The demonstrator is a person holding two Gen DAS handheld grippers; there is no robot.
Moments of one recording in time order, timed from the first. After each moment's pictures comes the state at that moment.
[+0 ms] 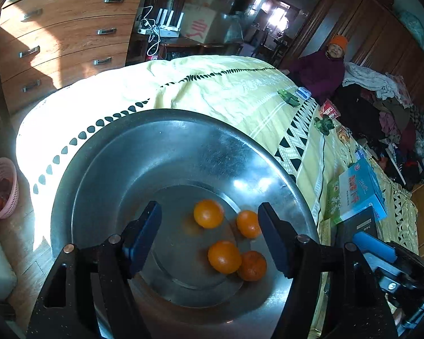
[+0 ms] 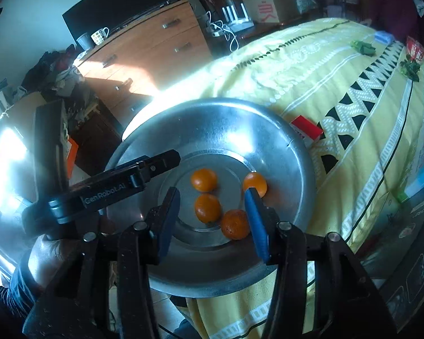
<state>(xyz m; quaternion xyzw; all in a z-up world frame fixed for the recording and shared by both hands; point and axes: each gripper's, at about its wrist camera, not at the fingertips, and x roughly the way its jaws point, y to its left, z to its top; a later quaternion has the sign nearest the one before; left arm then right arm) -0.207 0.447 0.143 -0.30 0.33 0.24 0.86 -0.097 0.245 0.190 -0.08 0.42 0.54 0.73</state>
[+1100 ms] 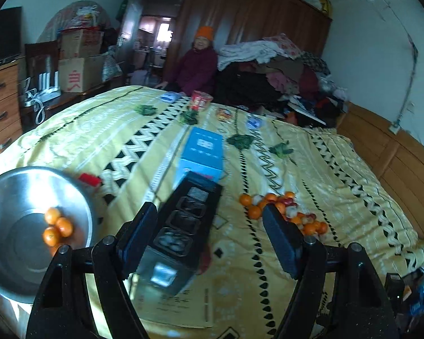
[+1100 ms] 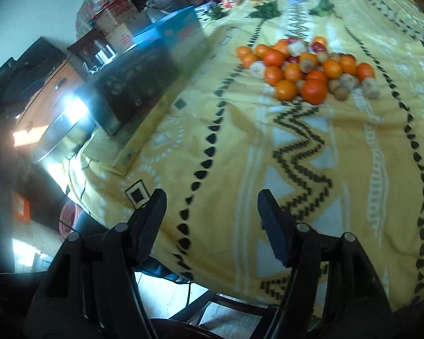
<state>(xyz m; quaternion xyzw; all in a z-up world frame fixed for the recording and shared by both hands) -0.145 0.151 0.243 -0.14 0.27 0.00 0.95 -0.136 -0.155 0.097 0.07 0.47 0.27 0.84</state>
